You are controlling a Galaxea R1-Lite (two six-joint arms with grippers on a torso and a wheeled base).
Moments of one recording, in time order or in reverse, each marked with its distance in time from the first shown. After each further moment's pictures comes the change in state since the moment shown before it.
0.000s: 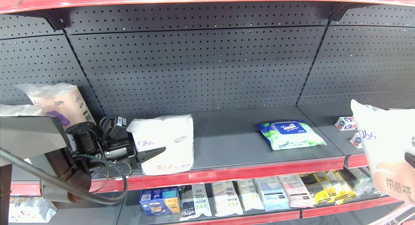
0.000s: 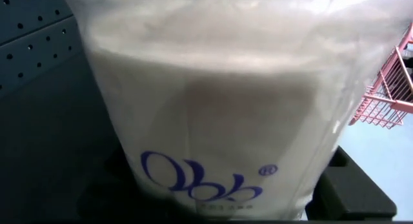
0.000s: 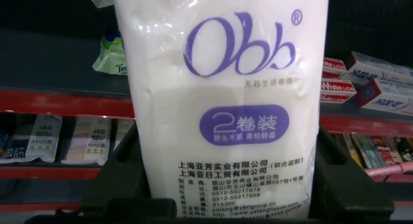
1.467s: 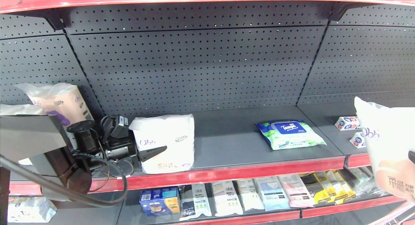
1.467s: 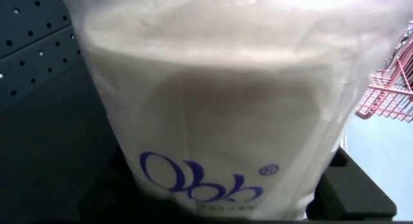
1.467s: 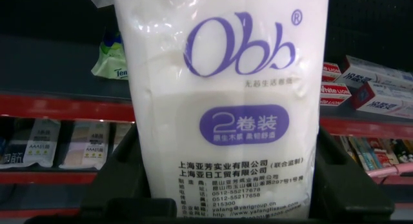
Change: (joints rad) left arm -0.002 -0.021 -0.030 0.007 0.045 0.057; right arm 0.000 -0.011 -0.005 0.000 -0.004 0.001
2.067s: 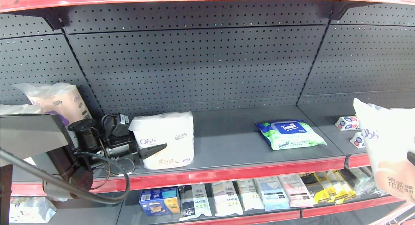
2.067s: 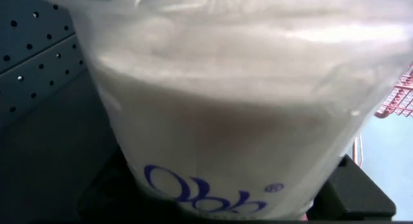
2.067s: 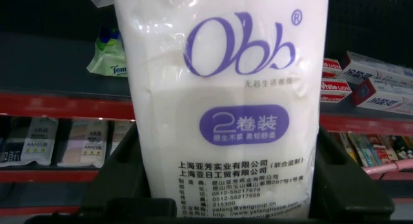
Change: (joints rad) left arm 0.000 0.002 -0.018 -0.005 0.015 -0.001; right arm 0.000 0.008 0.004 0.000 -0.009 0.000
